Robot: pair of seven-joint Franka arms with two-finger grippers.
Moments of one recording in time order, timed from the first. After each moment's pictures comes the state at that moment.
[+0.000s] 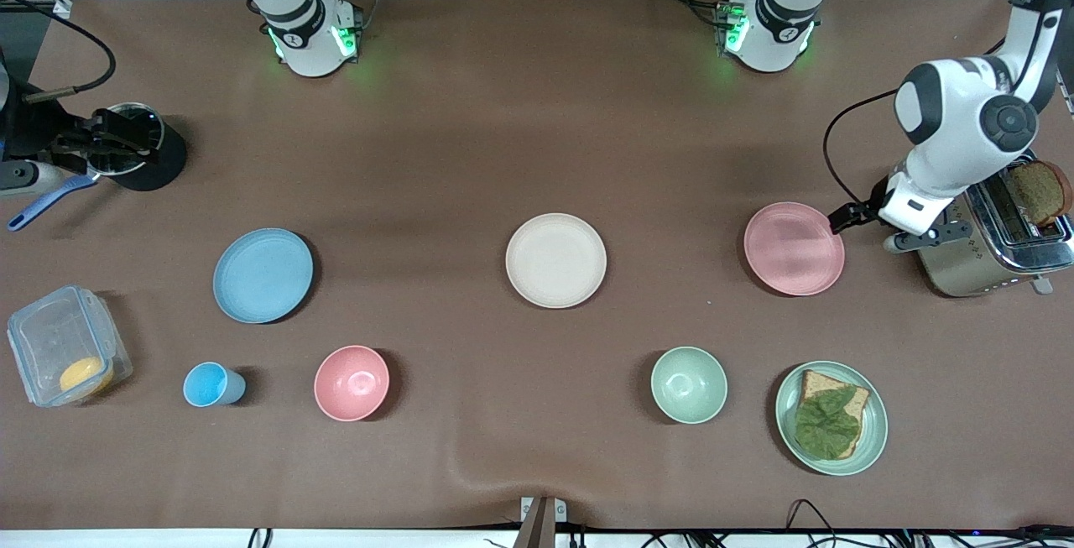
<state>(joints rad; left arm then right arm) 0.23 0.13 -0.13 -2.39 0.03 2.51 -0.13 -0.03 0.04 0.01 -1.53 0.04 1.44 -0.13</state>
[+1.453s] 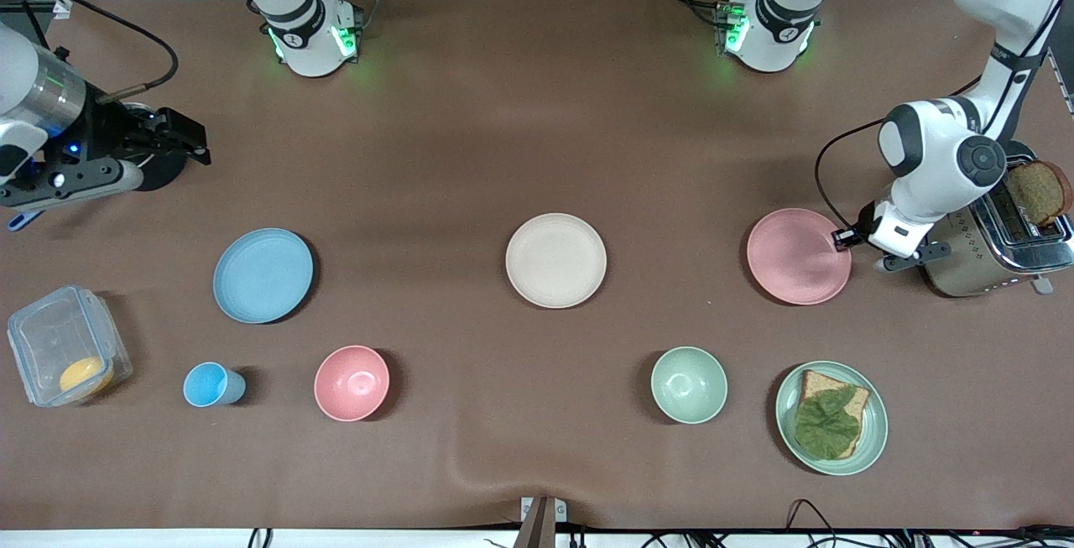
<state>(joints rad) 0.29 0.27 -0.16 -2.35 0.03 2.67 -0.14 0.08 0.07 0.02 -1.54 0.03 1.47 -0.13</state>
